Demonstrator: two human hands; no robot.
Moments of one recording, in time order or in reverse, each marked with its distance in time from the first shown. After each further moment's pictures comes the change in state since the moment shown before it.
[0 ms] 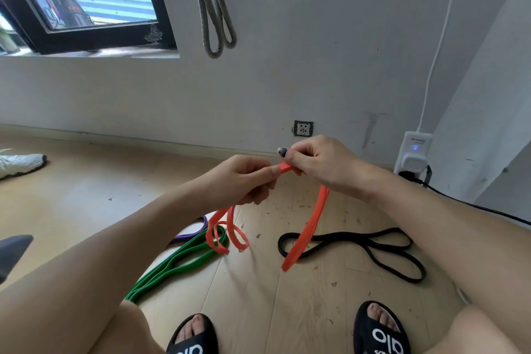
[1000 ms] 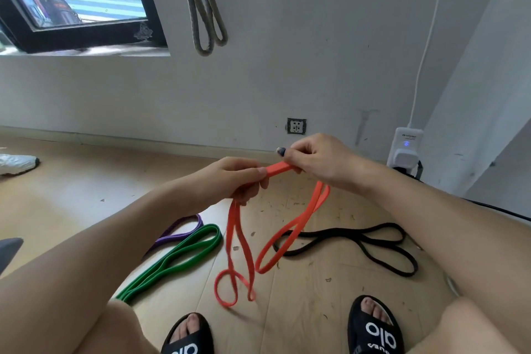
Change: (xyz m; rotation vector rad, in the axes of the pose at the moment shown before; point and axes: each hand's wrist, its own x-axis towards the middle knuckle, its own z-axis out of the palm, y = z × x) left_hand 0.003 -0.003 0.000 -0.055 -0.061 -0.043; right_hand -0.003 0.010 -0.006 -0.039 -0.015 0.045
